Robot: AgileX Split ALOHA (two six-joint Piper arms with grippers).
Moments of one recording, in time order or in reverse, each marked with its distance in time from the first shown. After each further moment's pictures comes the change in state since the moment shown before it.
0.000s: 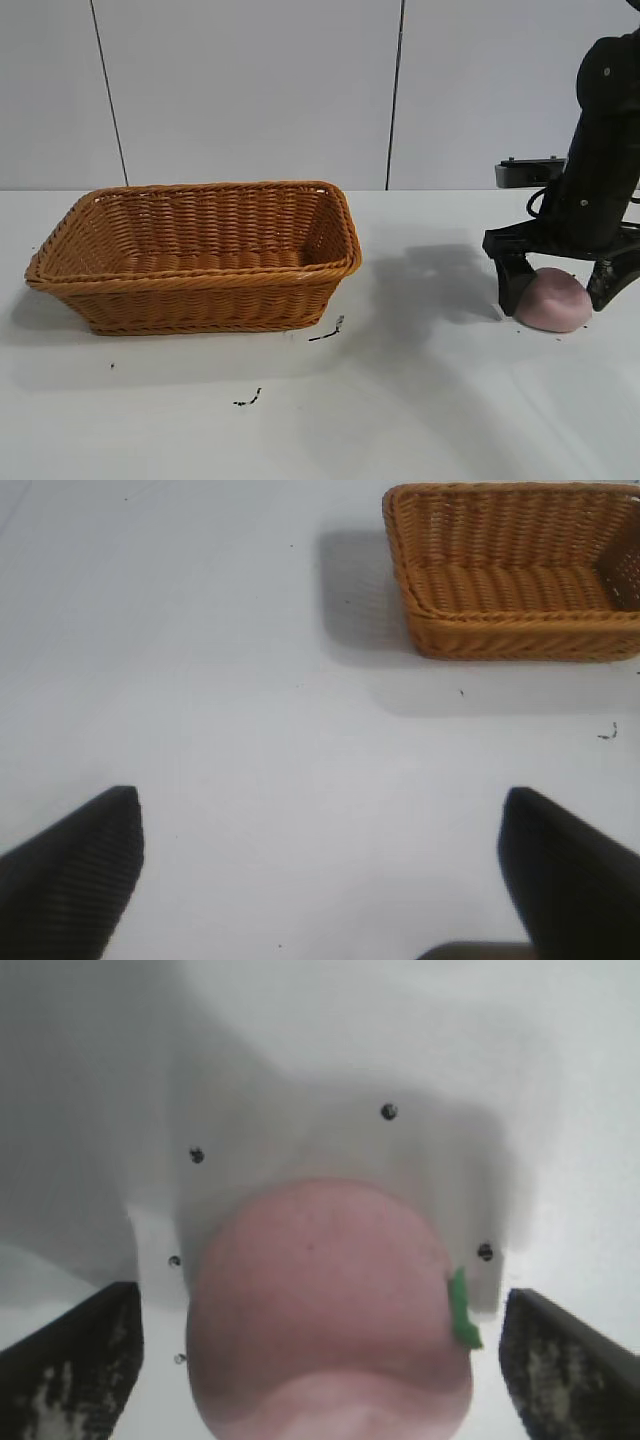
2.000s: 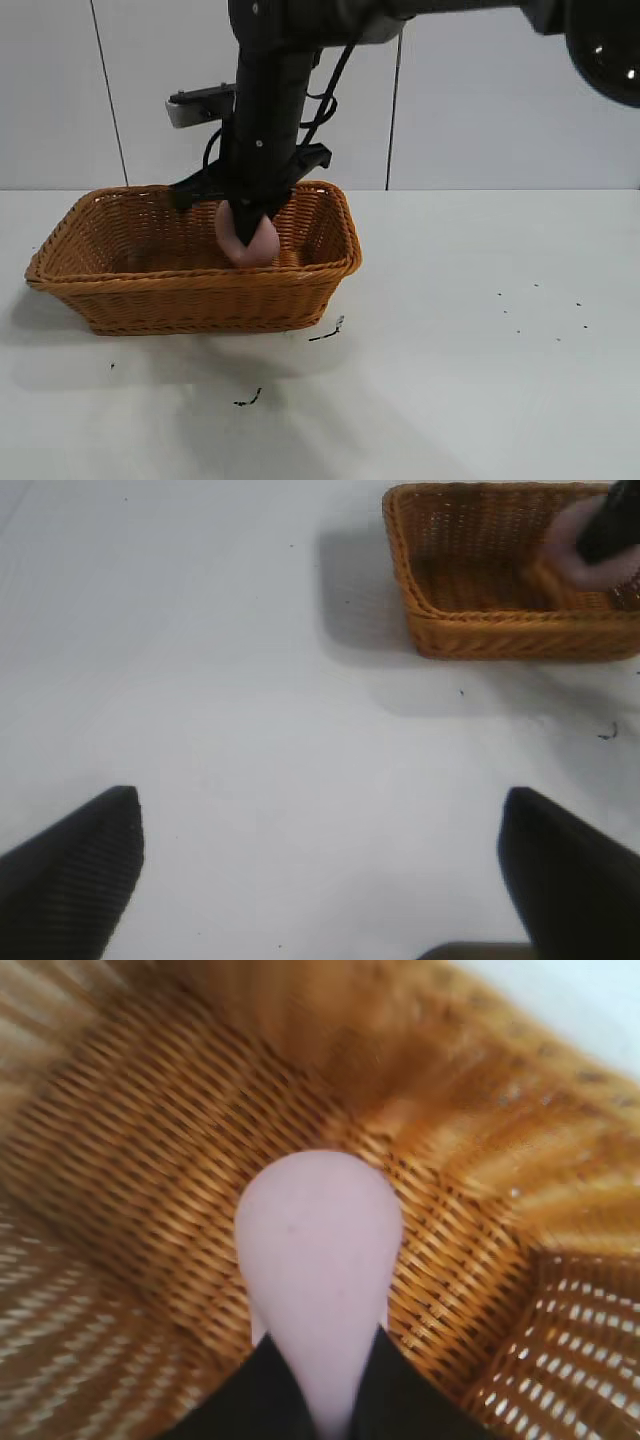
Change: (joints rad) left arm 0.000 0.000 0.000 0.000 0.000 0.000; right arm 0.567 0.390 -0.892 -0.035 0.293 -0.016
